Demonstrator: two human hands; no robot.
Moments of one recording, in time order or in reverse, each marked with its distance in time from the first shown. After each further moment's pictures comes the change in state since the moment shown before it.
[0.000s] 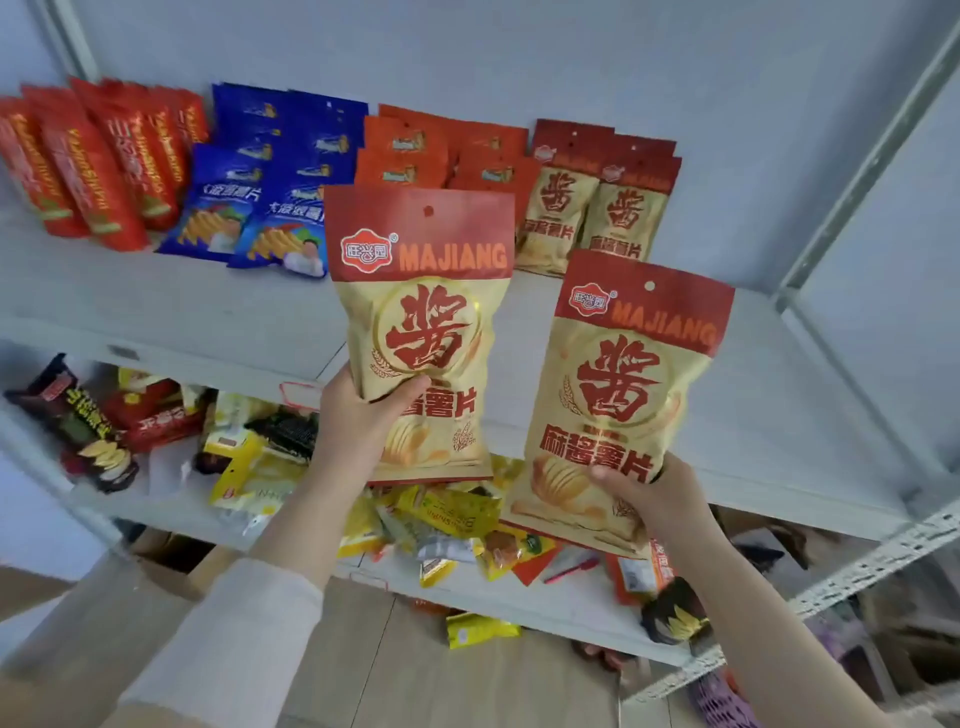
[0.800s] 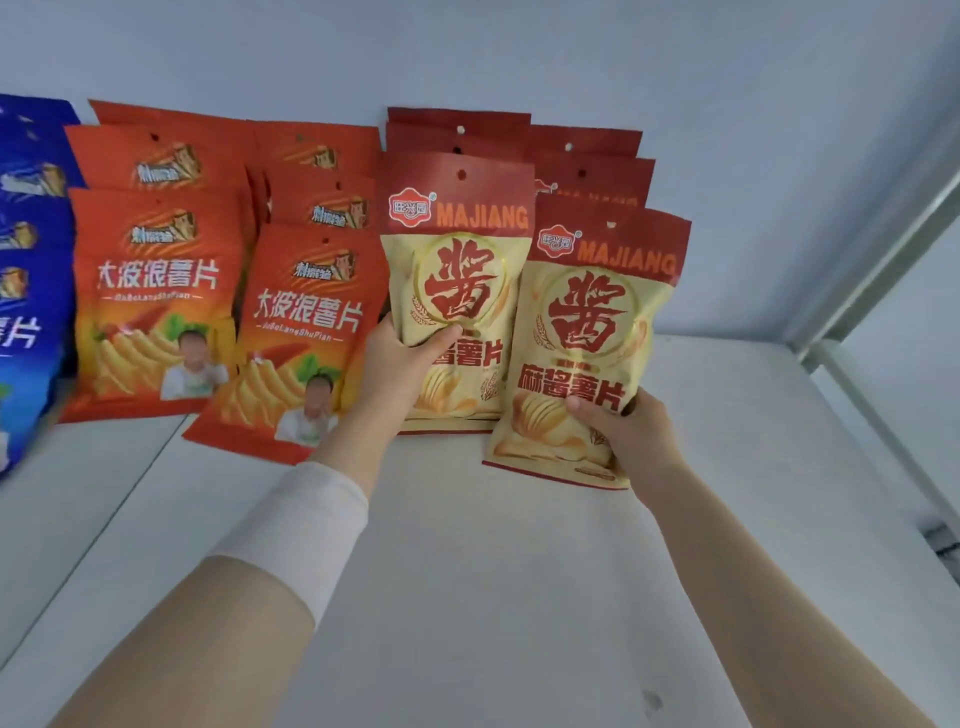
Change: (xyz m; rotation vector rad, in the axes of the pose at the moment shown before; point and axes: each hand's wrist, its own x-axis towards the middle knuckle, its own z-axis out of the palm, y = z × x) left_hand 0.333 -0.102 0.287 0.079 -0.197 -0.091; right_hand 0.384 -0.015 -0.069 0.122 0.171 0.049
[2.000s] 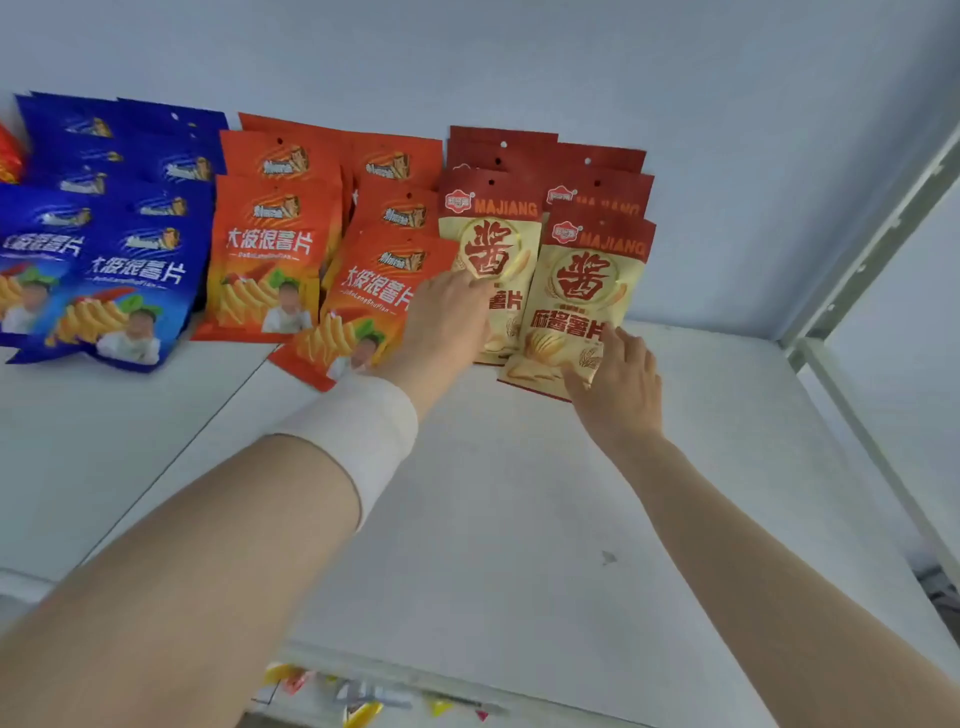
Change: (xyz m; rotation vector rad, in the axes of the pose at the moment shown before) left_hand -0.079 0.077 -0.007 1.327 -0.055 0.516; right_hand -0.075 -0.031 0.012 -0.998 0.154 -0.397
